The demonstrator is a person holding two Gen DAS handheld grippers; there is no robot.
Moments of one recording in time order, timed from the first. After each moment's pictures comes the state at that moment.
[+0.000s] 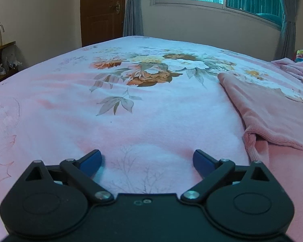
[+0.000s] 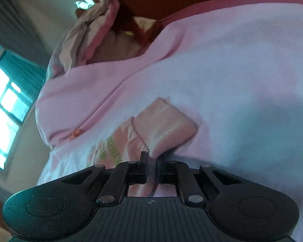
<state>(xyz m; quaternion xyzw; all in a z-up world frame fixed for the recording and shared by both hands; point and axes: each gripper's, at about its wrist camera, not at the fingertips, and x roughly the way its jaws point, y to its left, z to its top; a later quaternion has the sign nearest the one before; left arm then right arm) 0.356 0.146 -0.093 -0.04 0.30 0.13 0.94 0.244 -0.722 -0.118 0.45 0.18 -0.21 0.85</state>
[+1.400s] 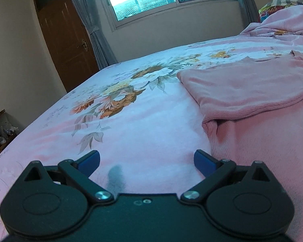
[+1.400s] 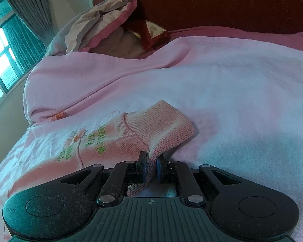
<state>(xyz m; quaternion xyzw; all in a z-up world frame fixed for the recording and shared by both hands) 0.351 0.081 -0.093 0.15 0.26 0.09 0.95 0.247 -0.704 -0.118 0.33 0.22 -0.25 0.88</state>
